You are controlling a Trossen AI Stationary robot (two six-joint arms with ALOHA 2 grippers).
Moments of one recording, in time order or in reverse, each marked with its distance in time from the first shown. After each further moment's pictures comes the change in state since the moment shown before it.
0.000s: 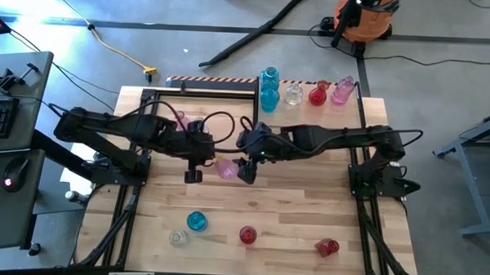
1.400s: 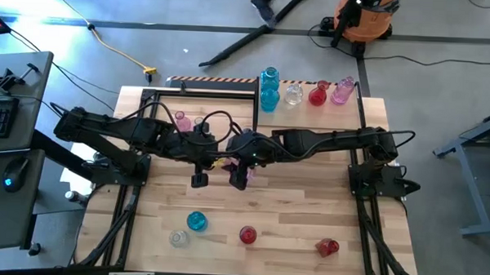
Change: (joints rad) left arm -0.043 0.000 0.000 0.175 -0.030 -0.024; right arm 0.001 0.063 0.000 0.155 -0.137 -0.018
